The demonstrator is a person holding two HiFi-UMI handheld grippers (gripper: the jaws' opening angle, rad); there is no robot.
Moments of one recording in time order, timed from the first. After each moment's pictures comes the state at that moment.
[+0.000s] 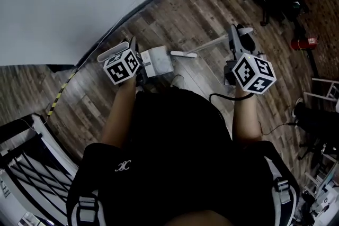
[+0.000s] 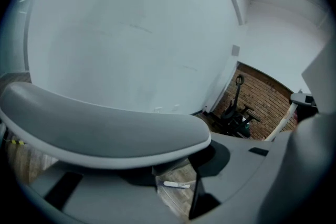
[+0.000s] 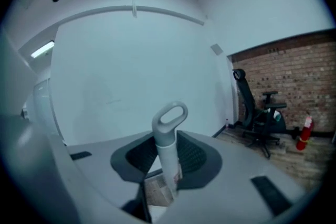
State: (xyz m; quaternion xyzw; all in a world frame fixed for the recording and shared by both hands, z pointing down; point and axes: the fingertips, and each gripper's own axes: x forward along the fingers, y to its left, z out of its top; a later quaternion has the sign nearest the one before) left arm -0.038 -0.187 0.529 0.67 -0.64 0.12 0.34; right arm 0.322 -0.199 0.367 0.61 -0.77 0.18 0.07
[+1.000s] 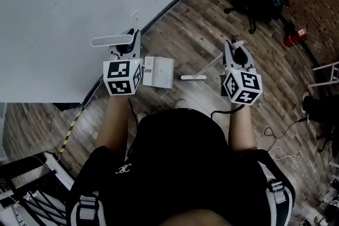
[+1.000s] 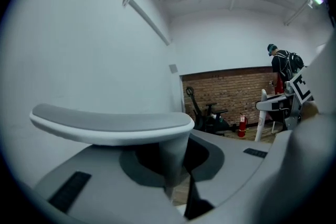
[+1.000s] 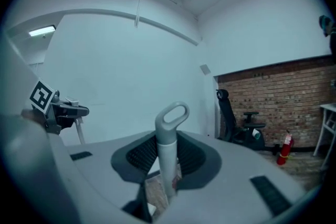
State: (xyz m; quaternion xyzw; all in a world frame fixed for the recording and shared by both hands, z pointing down) left arm 0.092 -0.249 0.324 0.85 -0.50 0.13 0.03; right arm 0.383 -0.168 0.339 0.68 -0.72 0.09 0.07
